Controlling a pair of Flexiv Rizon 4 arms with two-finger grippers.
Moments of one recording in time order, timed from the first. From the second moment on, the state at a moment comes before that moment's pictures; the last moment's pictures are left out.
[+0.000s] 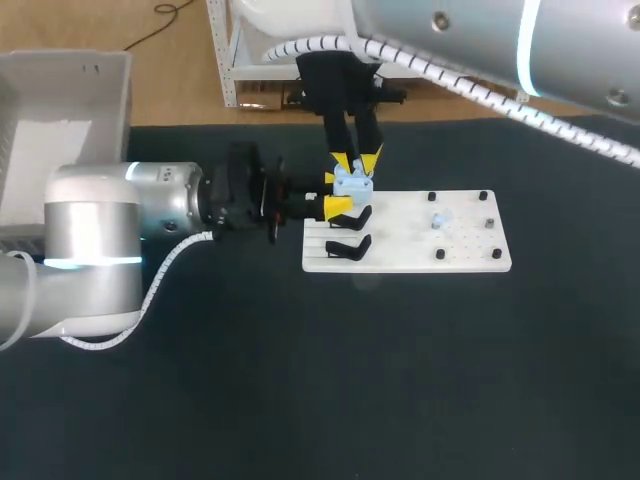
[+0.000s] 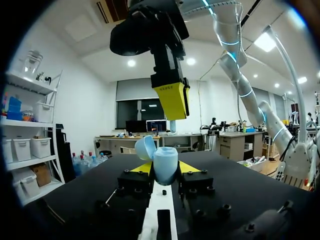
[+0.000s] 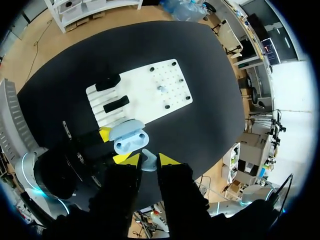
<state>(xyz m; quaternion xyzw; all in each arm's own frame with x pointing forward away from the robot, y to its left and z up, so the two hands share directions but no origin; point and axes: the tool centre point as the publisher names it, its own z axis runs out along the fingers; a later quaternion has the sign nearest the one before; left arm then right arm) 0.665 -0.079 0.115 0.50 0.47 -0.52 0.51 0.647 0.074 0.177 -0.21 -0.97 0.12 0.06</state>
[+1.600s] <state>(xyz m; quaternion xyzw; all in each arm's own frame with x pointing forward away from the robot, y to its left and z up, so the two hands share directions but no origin) 0.665 -0.079 0.114 0.50 0.47 -0.52 0.51 0.657 0.068 0.152 -0.23 -0.96 0.16 0.08</state>
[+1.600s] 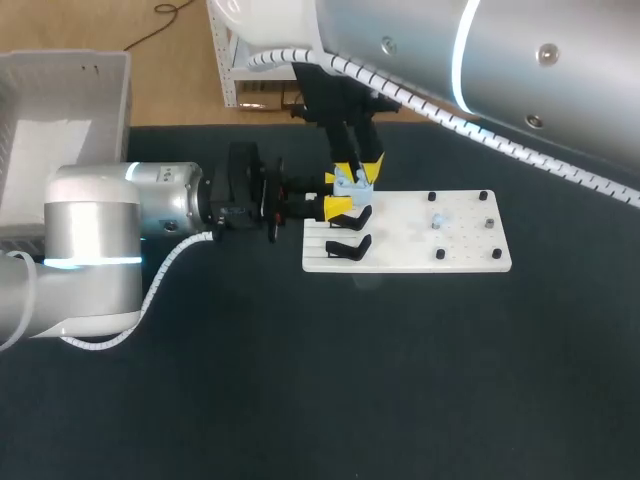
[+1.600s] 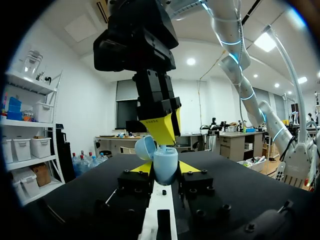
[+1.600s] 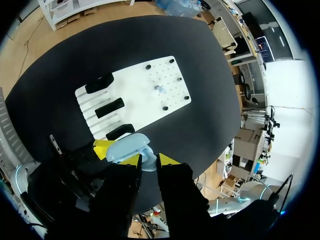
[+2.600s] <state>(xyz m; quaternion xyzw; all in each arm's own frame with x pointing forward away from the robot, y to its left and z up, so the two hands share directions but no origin) 0.665 -0.079 0.114 0.50 0.47 -0.52 0.51 0.650 0.062 0.190 -0.17 -0.98 0.12 0.07</state>
